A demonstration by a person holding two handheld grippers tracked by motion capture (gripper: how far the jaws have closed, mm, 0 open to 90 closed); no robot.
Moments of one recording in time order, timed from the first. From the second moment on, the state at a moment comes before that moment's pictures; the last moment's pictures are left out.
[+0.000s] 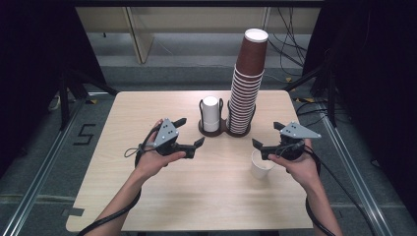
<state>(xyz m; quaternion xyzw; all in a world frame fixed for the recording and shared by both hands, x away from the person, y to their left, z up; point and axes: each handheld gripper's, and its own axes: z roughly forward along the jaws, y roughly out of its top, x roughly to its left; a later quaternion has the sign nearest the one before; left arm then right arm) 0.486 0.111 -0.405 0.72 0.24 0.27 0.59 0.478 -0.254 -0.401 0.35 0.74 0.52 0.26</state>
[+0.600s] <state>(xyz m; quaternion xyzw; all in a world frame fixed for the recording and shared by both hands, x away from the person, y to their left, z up) 0.524 0.072 -0.347 0.71 0.21 0.29 0.60 0.512 -0.240 -0.363 0.35 0.71 0.53 0.29</state>
